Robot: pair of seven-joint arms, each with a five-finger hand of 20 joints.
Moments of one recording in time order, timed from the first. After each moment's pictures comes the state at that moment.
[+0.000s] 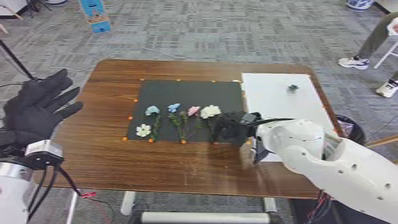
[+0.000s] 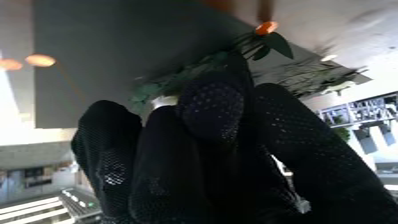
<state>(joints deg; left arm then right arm) 132.5 -52.0 -115.0 -126.4 34.9 4.3 8.6 -59.0 -39.9 34.4 -108.1 -113.7 -21.7 12.2</state>
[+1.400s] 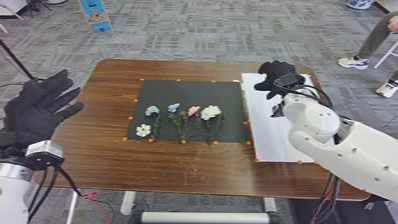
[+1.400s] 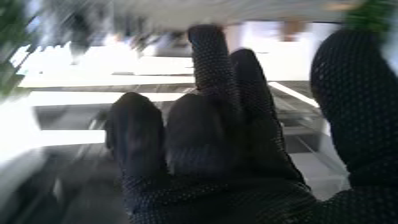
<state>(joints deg) 132.6 -52.2 -115.0 -126.5 34.9 4.3 8.5 -48.6 -37.8 27.0 -96.4 -124.3 9.9 35.8</state>
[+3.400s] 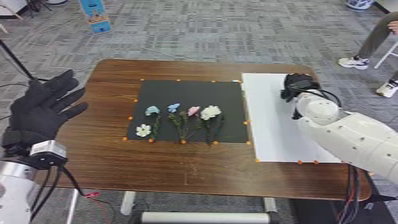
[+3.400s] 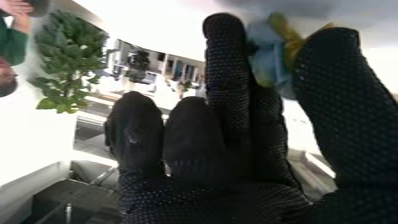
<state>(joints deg) 132.1 -51.3 -113.9 -126.3 34.9 3.8 8.4 -38.4 -45.0 15.0 -66.1 -115.3 9.4 27.9</state>
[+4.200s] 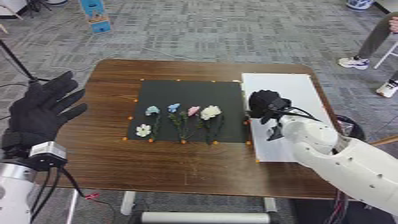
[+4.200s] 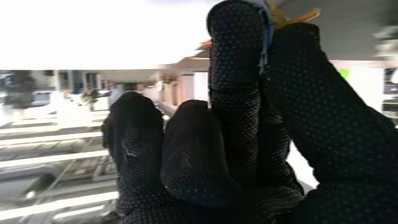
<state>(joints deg) 132.5 -52.1 -114.1 -126.4 34.9 3.8 8.5 -56.8 -38.3 30.5 -92.7 -117.2 6.7 14.7</state>
